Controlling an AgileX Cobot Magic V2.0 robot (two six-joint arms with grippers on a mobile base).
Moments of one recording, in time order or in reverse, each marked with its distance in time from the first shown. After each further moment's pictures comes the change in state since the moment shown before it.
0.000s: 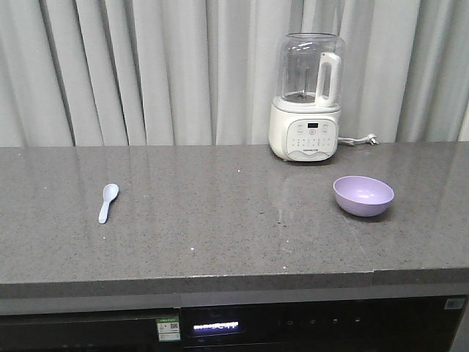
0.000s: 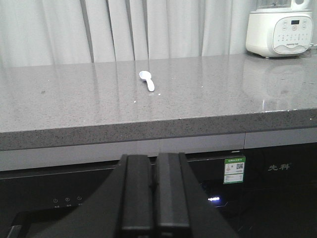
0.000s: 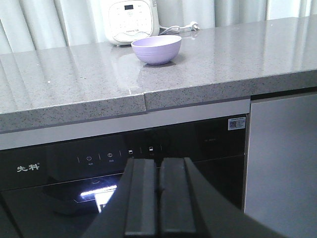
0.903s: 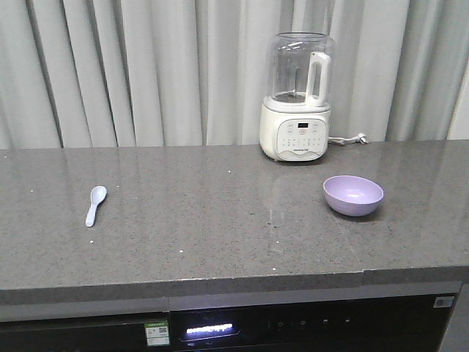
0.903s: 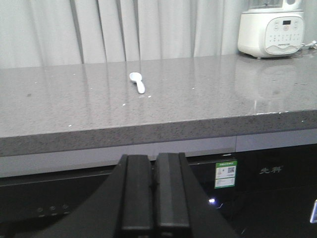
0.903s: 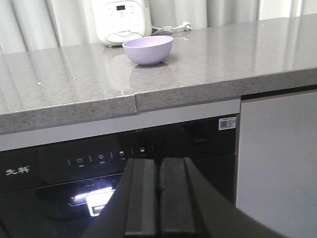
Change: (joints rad) left arm 0.000 0.000 0.000 0.000 0.000 0.000; right arm 0.000 0.000 0.000 0.000 0.000 0.000
